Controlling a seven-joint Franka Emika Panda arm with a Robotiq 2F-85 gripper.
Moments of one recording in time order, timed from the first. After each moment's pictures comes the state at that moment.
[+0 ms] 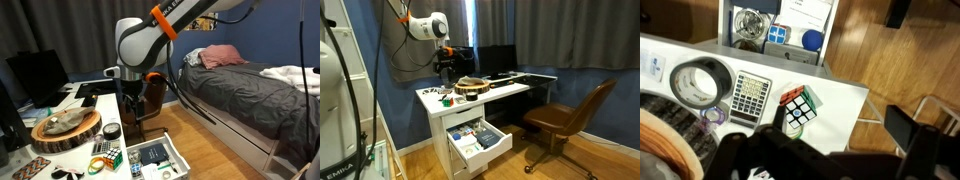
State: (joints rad) arm 0.34 0.16 0.35 -2.09 -0.05 2.30 -1.01
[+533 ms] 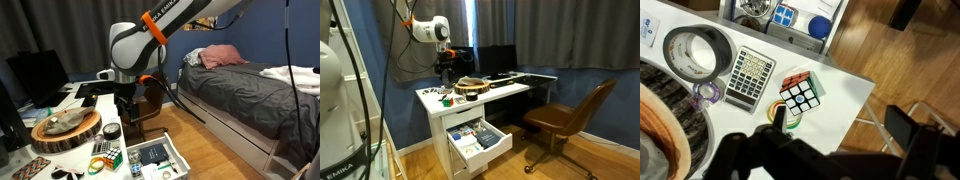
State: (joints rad) arm 0.34 0.23 0.37 -2.02 -0.05 2.31 -1.11
